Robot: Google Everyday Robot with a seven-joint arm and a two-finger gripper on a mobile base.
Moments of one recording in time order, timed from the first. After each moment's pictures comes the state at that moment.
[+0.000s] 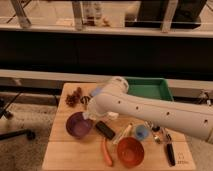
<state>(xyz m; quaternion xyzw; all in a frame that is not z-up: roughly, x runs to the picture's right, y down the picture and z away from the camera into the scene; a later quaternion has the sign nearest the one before) -0.067 0.109 0.693 -0.16 -0.24 -0.20 0.94</state>
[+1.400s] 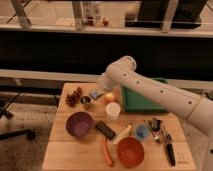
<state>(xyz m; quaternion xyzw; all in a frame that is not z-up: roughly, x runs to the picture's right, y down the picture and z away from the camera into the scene) -0.015 -0.008 0.779 -0.13 -0.21 -0.08 0.97</state>
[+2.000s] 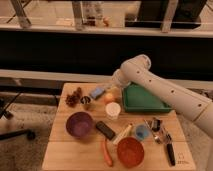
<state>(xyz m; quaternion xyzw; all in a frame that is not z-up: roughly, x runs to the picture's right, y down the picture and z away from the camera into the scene) 0.052 -0.027 0.809 -0.12 -0.17 -0.02 0.98</state>
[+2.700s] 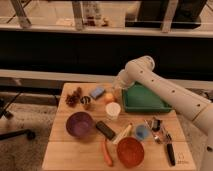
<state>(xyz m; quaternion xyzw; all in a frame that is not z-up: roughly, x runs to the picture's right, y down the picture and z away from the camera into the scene) 0.083 -0.029 0.832 -0.13 -0.16 0.01 0.98</state>
